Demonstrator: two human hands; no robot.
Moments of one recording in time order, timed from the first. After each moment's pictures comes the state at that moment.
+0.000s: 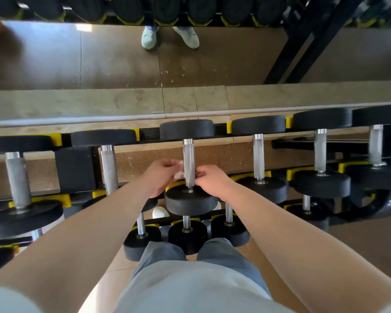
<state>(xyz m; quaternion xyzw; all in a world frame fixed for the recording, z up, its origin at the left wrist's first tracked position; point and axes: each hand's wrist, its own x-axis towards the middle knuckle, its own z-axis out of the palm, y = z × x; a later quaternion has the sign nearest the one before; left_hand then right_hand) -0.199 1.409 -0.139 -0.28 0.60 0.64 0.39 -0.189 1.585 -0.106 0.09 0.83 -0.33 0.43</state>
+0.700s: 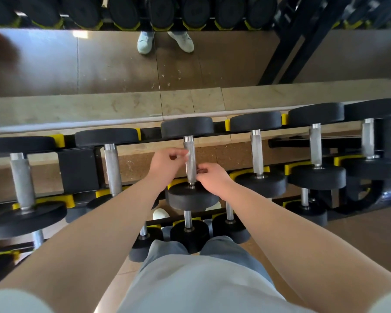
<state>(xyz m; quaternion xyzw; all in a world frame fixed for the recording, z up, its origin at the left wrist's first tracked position) -0.196 1.422 -0.110 -0.17 0.79 0.54 0.23 -0.174 1.578 -0.099 0.15 0.84 -0.36 0.38</state>
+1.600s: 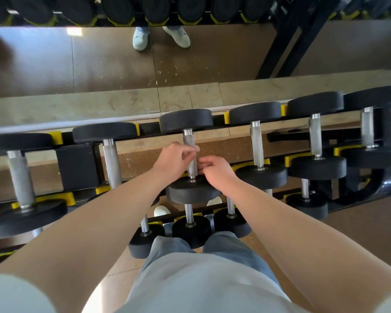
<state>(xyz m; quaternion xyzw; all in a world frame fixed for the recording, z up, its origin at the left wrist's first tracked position) -0.197 1.423 -0.124 0.11 0.89 0.39 0.20 -0.162 1.581 -0.107 0.22 0.82 -0.41 0.33</state>
